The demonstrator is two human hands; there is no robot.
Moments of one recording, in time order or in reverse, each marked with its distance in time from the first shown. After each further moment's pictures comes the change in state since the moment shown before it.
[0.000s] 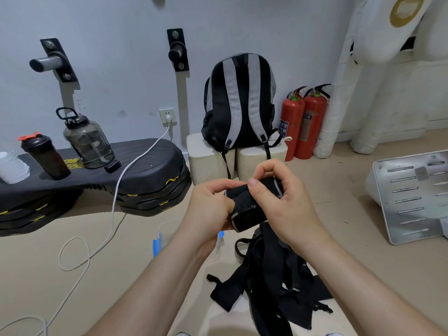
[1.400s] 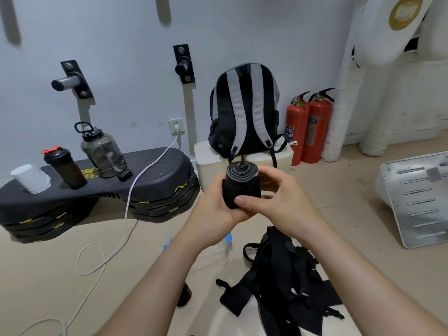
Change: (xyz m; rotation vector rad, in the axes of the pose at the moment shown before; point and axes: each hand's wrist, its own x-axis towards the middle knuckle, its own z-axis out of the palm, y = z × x) left_hand -0.003 -0.003 -0.011 0.387 -0.114 0.292; right_hand 0.011 0.005 -0.012 -0.044 -0.119 0.123
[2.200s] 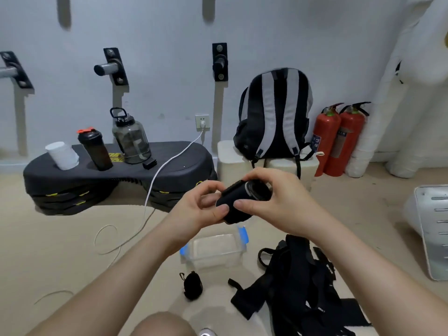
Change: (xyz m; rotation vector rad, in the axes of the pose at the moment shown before) left_hand -0.025 -0.053 -0.095 -0.373 -0.036 -0.083; right_hand 0.024 -0.036 0.060 -0.428 -0.236 -0.114
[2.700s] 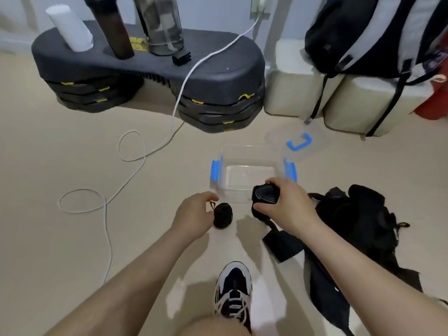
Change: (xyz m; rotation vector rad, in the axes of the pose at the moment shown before) left_hand -0.014 -0.280 -0.094 0.758 0.295 -0.542; right_hand 0.021 0.160 0.239 -0.199 -0.343 0.414
